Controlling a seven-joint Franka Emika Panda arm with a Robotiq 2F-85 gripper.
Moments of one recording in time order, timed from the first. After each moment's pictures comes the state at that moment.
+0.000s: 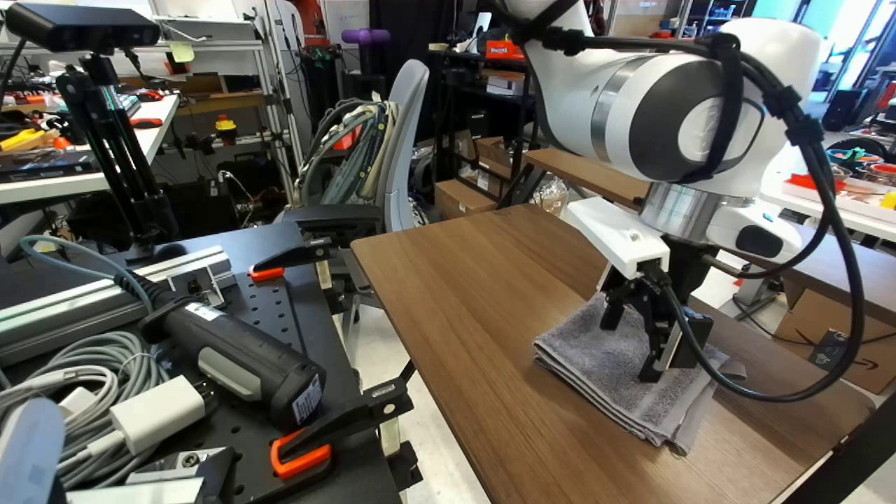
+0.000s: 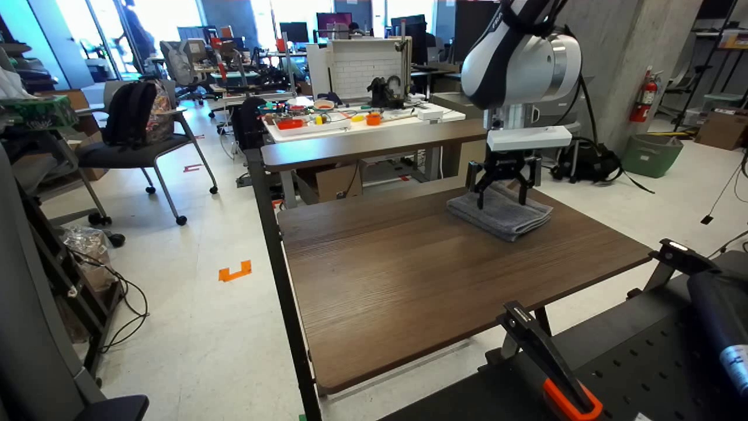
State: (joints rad) arm -0.07 1.02 -0.10 -1.45 0.04 2.35 0.19
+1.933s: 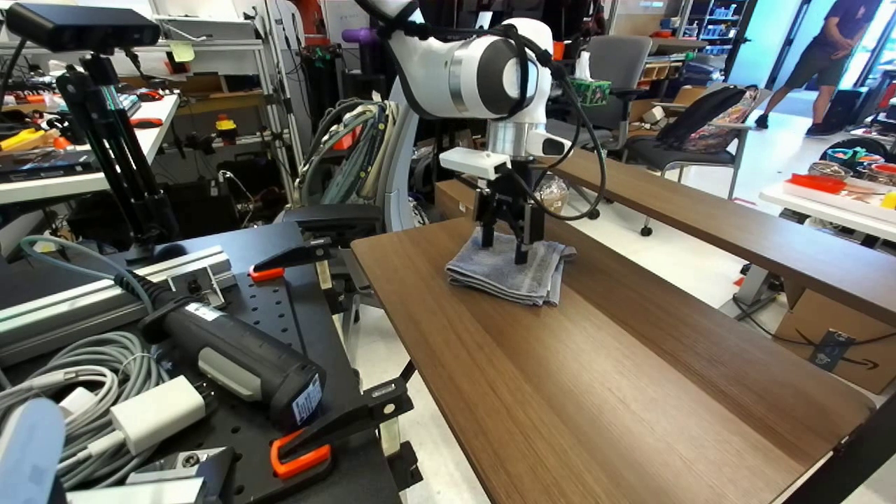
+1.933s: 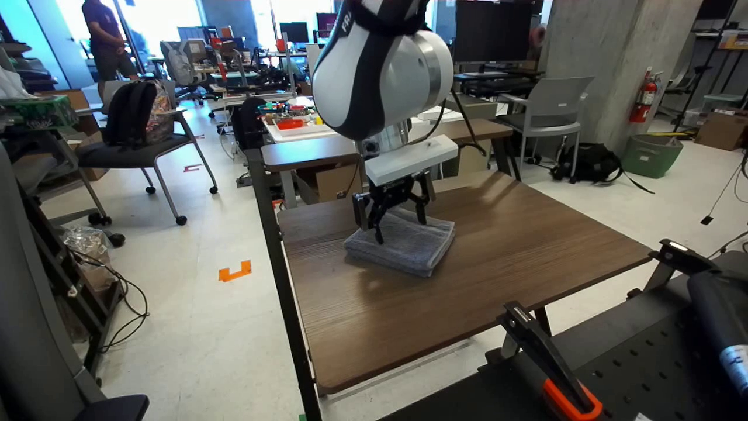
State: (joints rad) arm 0.33 0.97 -0.10 -1.53 -0.11 2.35 0.27
